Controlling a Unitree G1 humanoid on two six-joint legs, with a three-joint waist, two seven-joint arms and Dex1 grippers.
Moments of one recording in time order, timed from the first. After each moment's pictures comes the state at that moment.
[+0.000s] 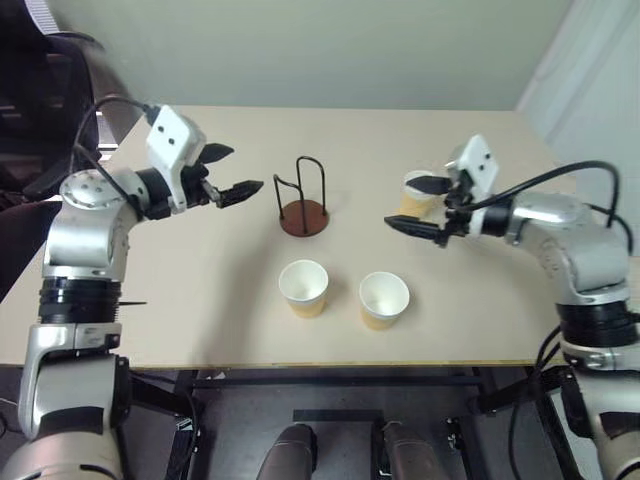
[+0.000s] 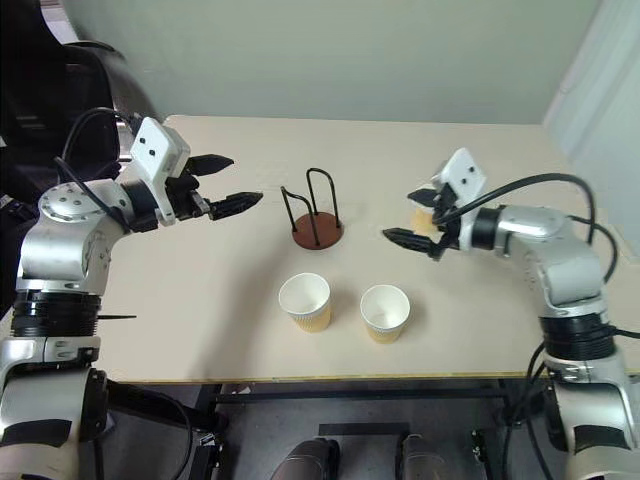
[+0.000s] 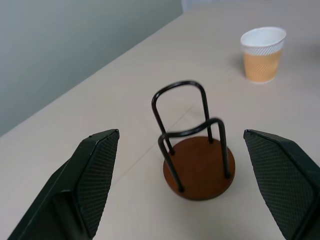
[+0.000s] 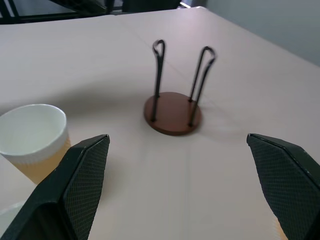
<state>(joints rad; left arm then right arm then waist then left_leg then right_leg) -0.83 0.79 0.07 0.32 -0.27 0.35 -0.92 -0.76 -0.60 0.07 -0.10 0.36 0.71 0.90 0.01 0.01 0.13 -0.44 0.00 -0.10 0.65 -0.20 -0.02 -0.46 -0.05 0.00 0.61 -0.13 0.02</state>
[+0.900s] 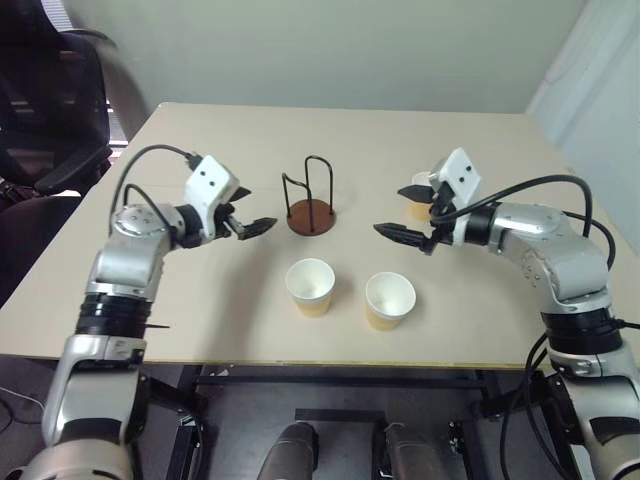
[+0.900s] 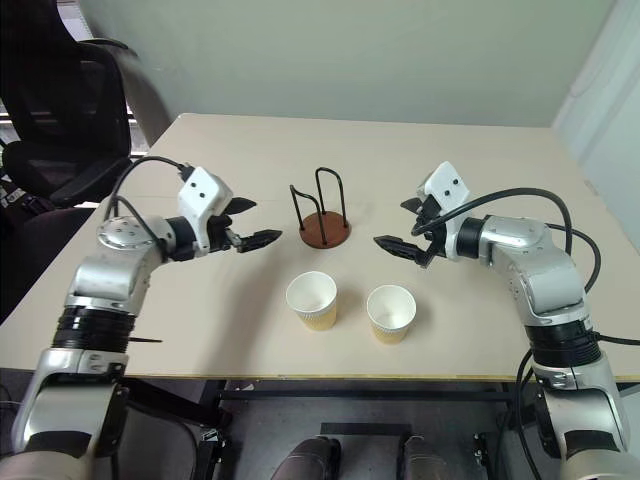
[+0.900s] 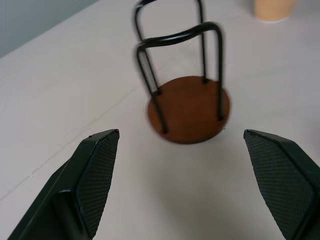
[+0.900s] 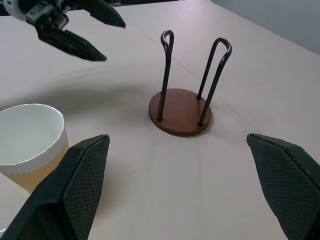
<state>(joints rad) -0.77 0.68 -0.03 0.35 -0.17 0.34 -0.89 -0.73 -0.59 0.07 -0.14 0.34 0.73 0.83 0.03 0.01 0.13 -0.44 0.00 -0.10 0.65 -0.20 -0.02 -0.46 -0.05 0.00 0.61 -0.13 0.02</state>
